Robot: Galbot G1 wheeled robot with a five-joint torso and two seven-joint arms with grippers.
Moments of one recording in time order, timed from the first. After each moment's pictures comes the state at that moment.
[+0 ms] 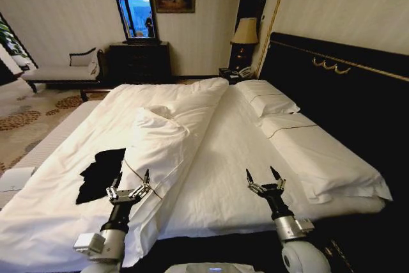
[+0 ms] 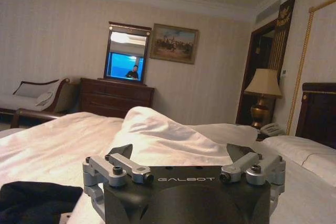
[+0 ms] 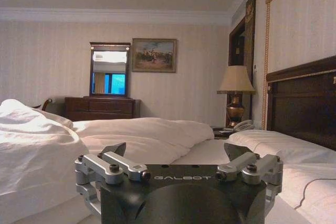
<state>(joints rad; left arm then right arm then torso) 1.94 -1.50 -0.61 -2.46 -0.27 -0.01 -0.01 -1.75 1.37 0.66 2.16 0.22 0.20 -0.11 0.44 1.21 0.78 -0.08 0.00</state>
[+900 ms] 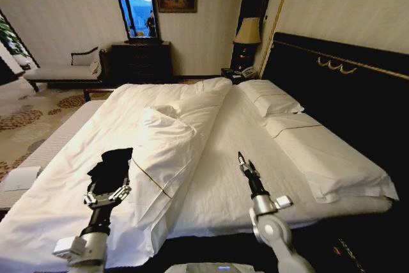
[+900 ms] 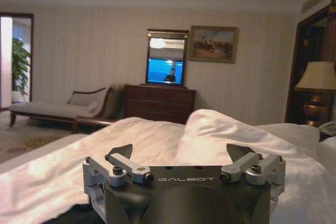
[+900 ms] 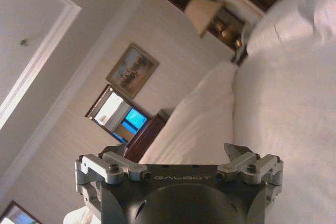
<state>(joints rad) 1.95 -1.50 -0.82 -2.42 -0.34 -0.03 -0.04 -1.35 1.26 0.36 1.89 1.18 0.18 -0.01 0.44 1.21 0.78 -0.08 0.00</state>
